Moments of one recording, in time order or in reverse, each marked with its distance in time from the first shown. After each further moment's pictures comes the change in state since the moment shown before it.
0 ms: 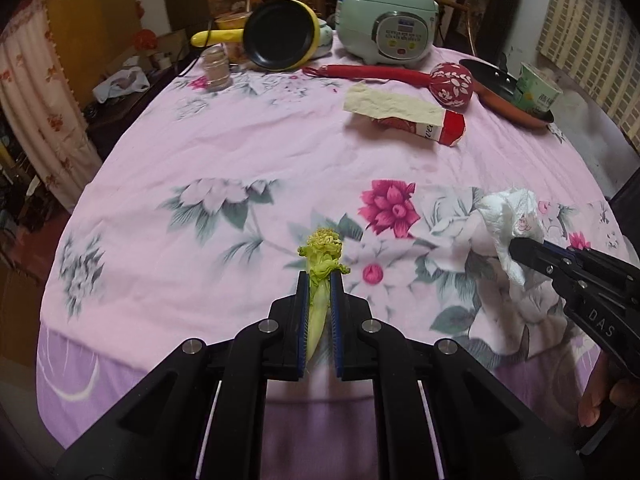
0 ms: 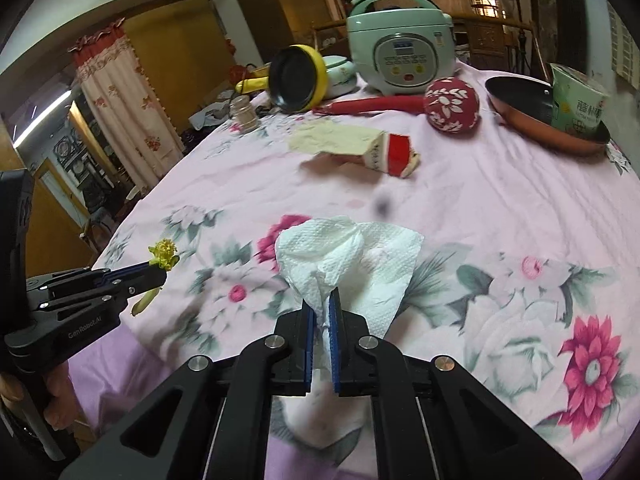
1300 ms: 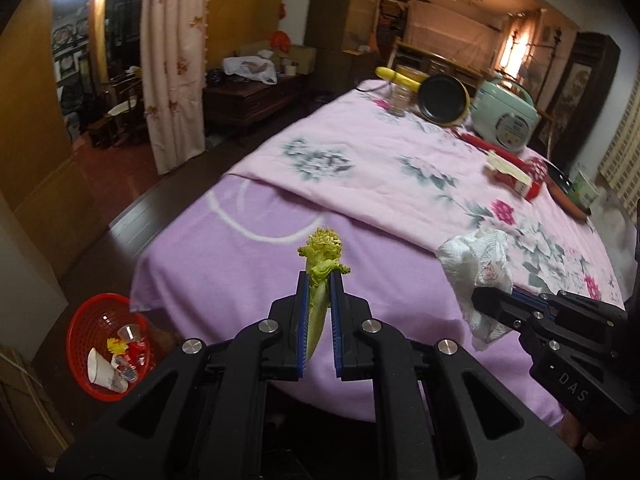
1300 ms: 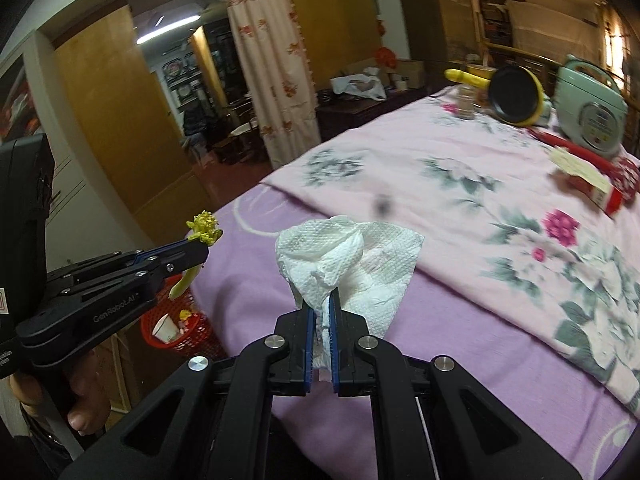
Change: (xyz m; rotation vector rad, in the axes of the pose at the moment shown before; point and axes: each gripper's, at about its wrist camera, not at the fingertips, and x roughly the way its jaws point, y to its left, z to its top) left arm -0.151 0.163 -0.181 -0.405 -0.212 0.161; right arm -0.037 0.261 -0.101 -0.385 0.045 0.284
